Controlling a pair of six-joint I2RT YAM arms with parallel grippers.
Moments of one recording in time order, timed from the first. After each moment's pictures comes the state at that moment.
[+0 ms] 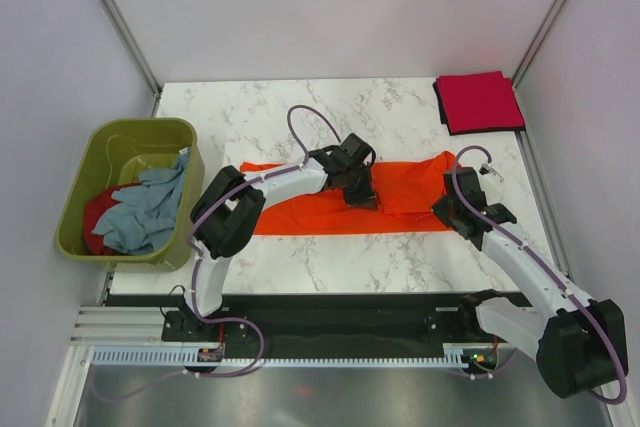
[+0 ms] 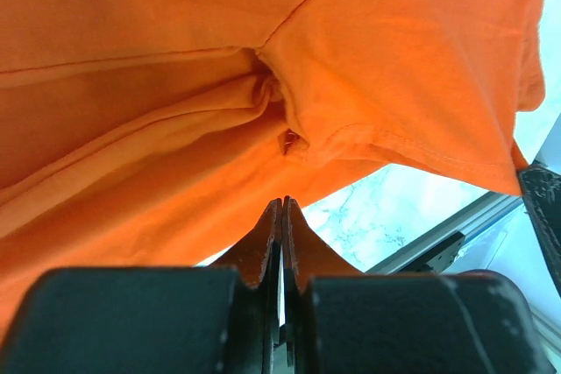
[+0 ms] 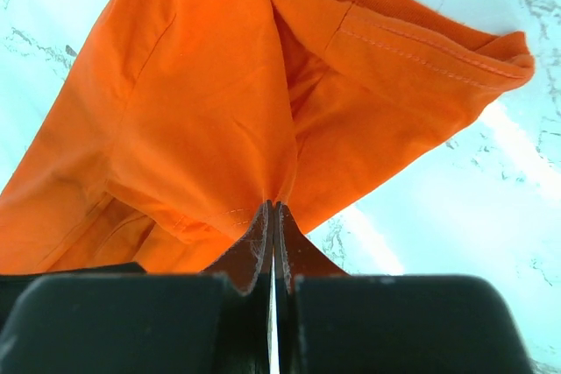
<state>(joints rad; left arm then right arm) -0.82 2.07 1.51 -0.43 0.22 -0.91 0.27 1.03 0.64 -0.50 0.30 1.03</state>
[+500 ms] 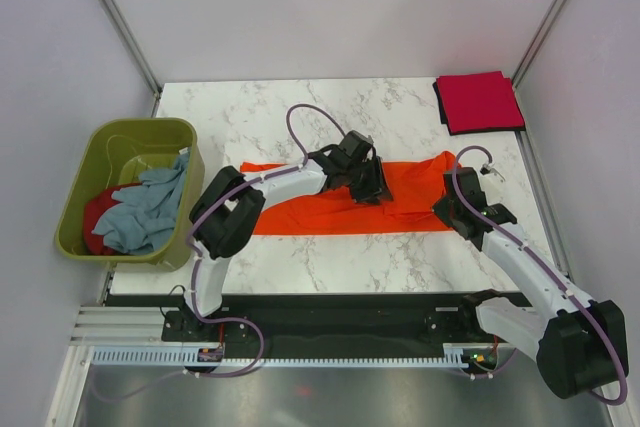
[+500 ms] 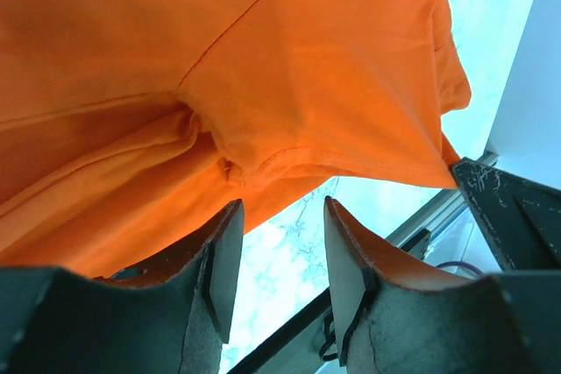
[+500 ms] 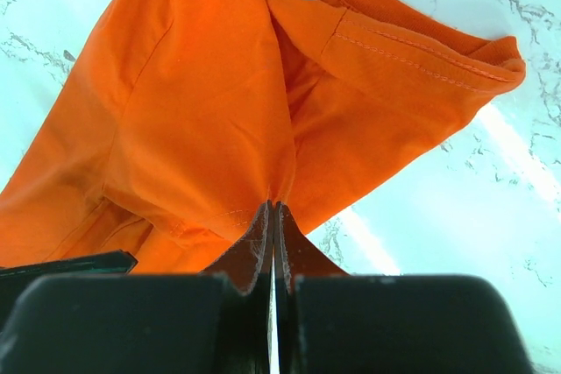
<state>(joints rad) -0.82 2.05 1.50 -0.29 0.27 -0.91 0.27 1.03 0.64 -0.50 0.32 1.02</state>
